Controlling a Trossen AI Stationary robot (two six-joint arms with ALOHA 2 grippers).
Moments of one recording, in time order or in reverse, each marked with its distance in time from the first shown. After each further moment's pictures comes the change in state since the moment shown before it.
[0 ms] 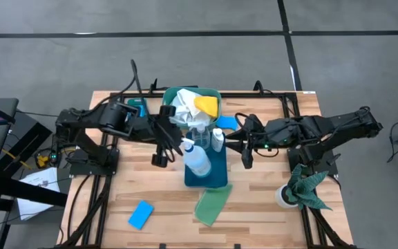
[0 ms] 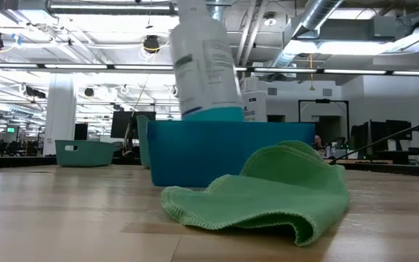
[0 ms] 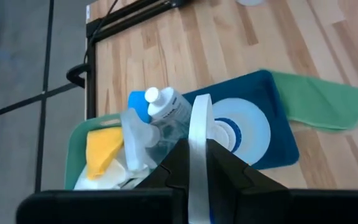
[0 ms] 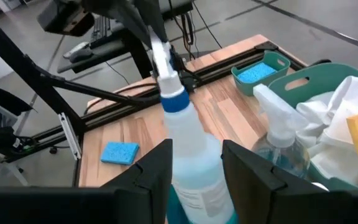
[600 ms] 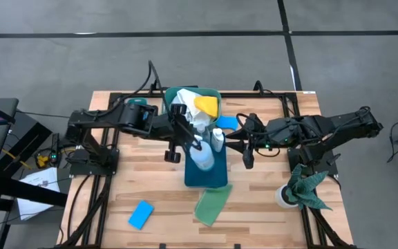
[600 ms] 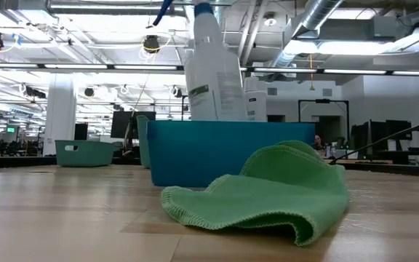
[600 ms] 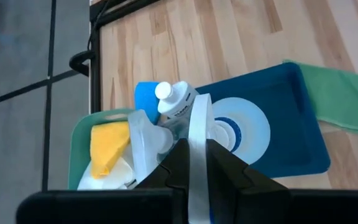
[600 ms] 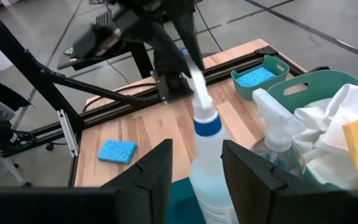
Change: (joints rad) left arm 0.068 0.089 0.001 0.040 -0.001 0.031; right arm -0.002 -0.005 0.000 0.000 -0.002 -0.040
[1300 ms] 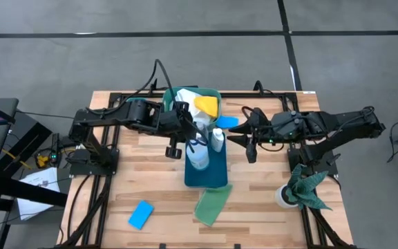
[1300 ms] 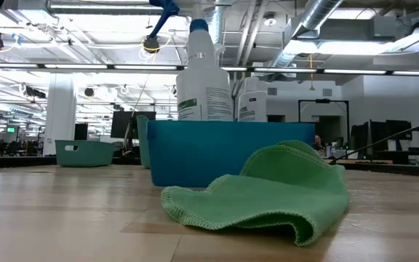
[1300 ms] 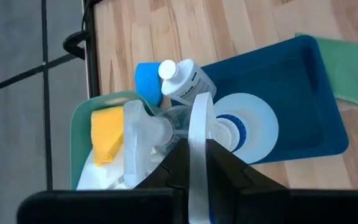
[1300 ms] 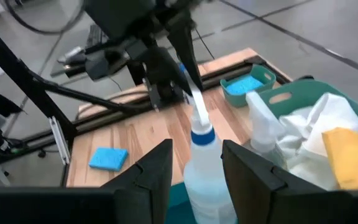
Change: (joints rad) left arm 0.056 0.029 -0.001 -0.046 0.015 0.047; right arm -0.033 -0.039 0.002 -0.020 0.000 -0.030
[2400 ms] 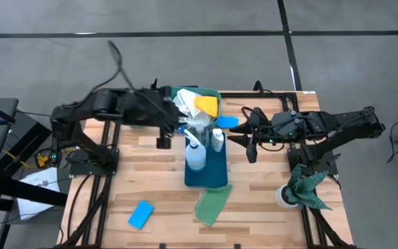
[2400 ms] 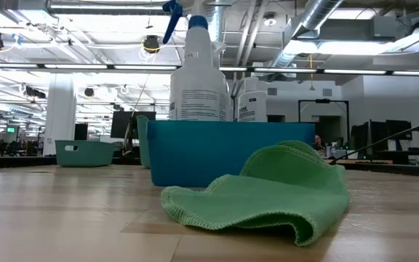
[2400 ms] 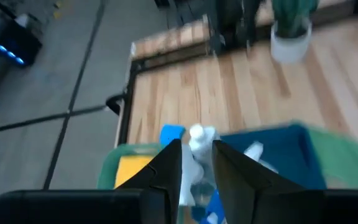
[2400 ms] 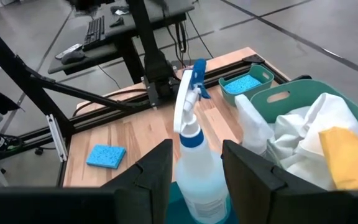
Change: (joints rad) left arm -0.005 -0.181 -0.001 0.171 0.020 -0.041; right arm -0.006 -0.002 -0.001 -0.005 0.000 -0.010
